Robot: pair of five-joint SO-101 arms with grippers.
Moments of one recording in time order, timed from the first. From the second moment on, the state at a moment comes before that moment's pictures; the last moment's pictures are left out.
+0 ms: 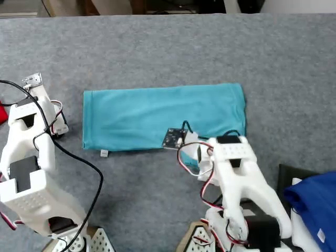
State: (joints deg) left arm -24.4 11.6 22.3 53.4 -6.3; right arm -6.5 -19.9 63.3 55.3 59.6
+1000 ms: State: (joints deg) left arm -24.4 11.6 22.3 53.4 -6.3; right arm -4.1 -17.9 59.1 53.1 62.6
